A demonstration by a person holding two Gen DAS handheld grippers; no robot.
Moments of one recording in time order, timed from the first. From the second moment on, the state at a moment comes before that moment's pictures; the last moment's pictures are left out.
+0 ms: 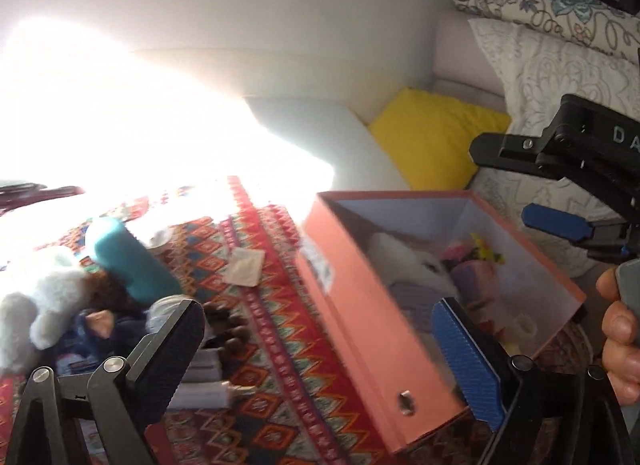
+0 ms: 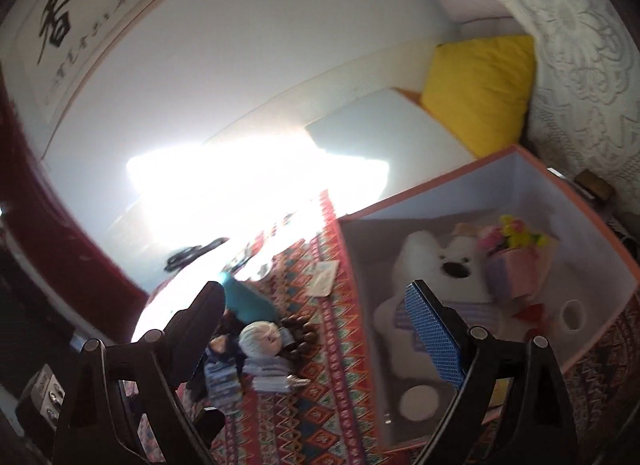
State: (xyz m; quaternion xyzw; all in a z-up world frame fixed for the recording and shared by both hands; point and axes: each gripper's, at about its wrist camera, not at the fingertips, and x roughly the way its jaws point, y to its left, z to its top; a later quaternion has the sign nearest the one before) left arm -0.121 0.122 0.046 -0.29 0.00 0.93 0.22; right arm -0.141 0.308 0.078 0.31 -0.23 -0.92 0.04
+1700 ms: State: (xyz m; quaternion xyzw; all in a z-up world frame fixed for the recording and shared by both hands) left arm -0.105 -0.056 -0.096 -0.42 -0.03 0.90 0.04; right arm -0.189 0.140 -0.039 0.48 -0.02 -0.86 0.16
